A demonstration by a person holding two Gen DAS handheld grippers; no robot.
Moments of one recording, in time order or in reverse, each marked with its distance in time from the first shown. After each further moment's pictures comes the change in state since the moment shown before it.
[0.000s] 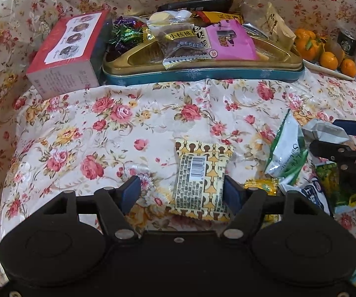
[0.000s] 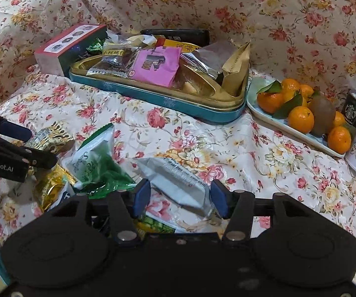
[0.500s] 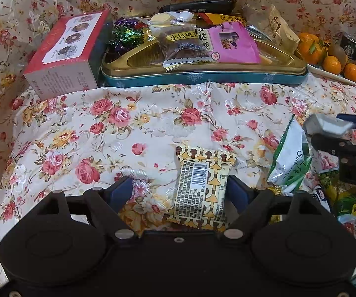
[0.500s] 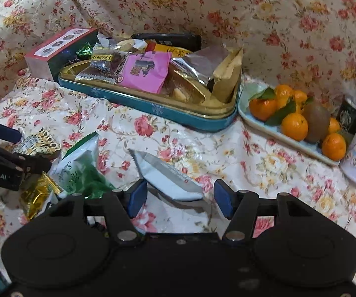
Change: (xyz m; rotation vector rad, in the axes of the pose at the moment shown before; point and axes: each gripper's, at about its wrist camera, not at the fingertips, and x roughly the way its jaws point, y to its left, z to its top) left arm 0.006 0.002 0.002 -0.022 -0.013 -0.004; right arm 0.005 -0.002 0.004 -0.017 -0.040 -0.047
